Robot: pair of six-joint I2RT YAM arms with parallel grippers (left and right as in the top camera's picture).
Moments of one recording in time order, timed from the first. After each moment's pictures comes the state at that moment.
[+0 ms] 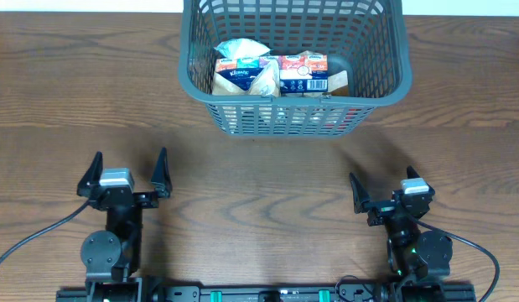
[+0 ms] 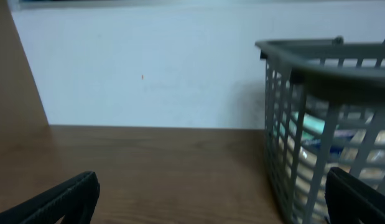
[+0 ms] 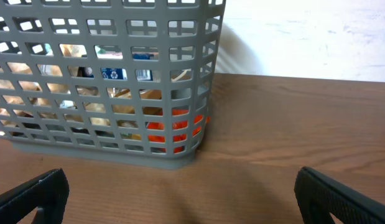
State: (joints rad) left arm -0.02 0.22 0.15 0.10 -0.06 0.01; right arm 0.03 0.01 0.06 -0.18 -0.10 0.01
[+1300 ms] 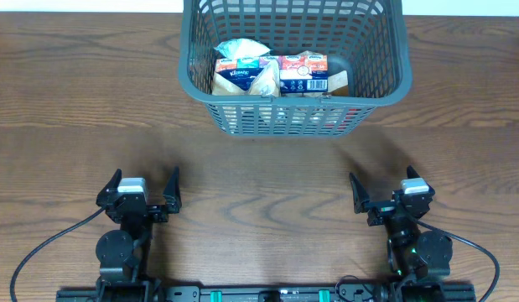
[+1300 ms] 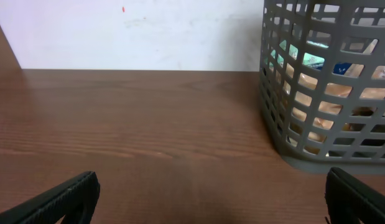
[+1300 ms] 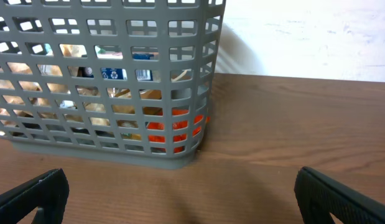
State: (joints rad) left arm -0.02 0.06 0.01 -0.10 -0.01 -0.01; right arm 0.03 0.01 0.06 -0.18 -0.10 0.01
